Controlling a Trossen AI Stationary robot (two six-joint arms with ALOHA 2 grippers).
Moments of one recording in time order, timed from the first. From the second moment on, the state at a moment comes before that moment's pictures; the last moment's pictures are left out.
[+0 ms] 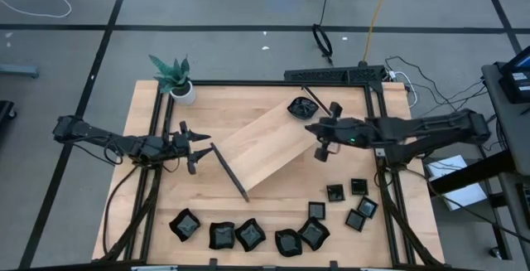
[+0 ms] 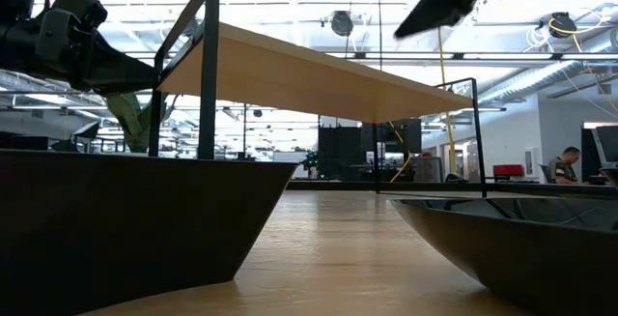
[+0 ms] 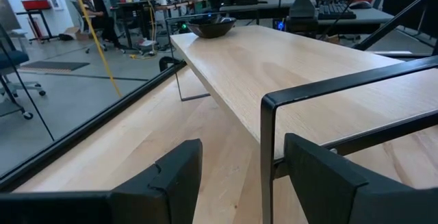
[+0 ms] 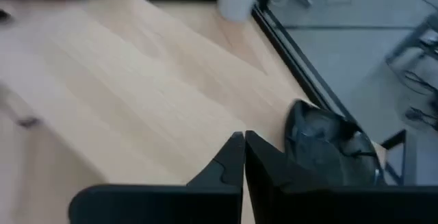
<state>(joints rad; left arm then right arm) -0.23 0.37 0.02 0.24 -0.50 -0.01 0.08 1.07 0.89 -0.37 0.44 0.07</state>
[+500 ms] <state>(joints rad) -0.23 0.37 0.02 0.24 -0.50 -0.01 0.35 0.91 0.79 -0.35 0.44 0.09</state>
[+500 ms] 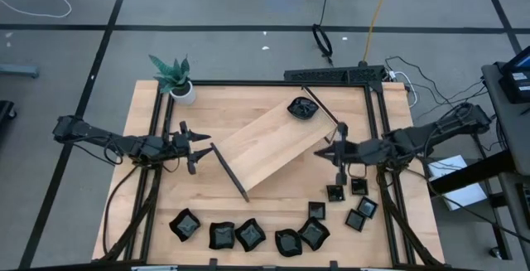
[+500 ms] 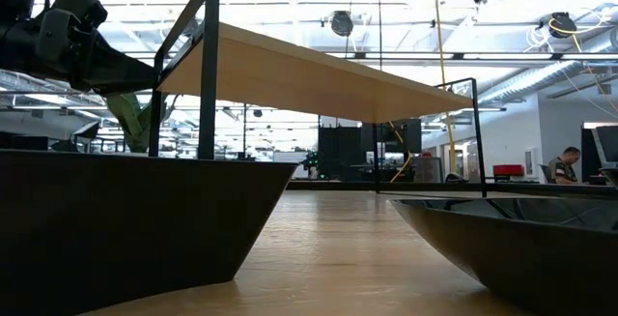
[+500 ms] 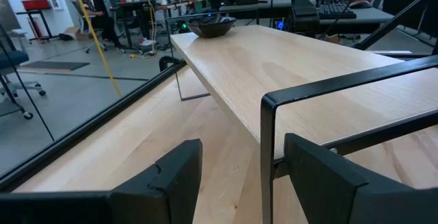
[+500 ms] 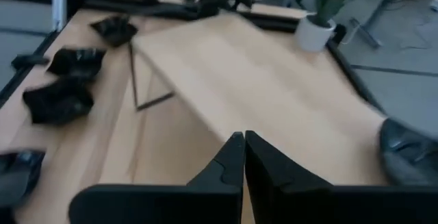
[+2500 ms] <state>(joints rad) -0.23 0.37 0.02 0.24 -0.50 -0.01 0.62 0.35 0.02 0.39 0.45 -0.09</state>
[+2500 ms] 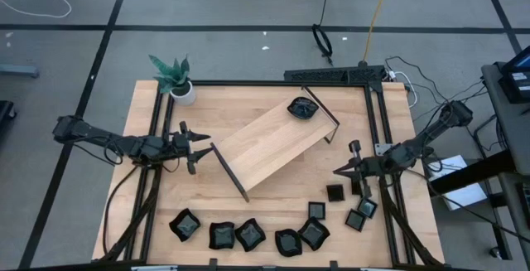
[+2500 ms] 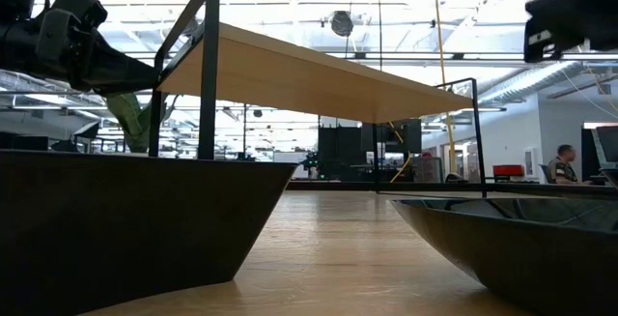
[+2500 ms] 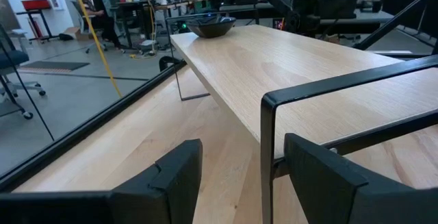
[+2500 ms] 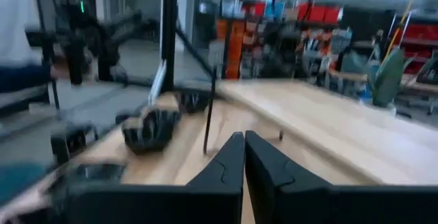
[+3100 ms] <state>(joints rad) -0.23 0.37 0.01 0.35 -0.45 -0.16 0.62 0.35 0.02 0.35 0.45 -0.11</state>
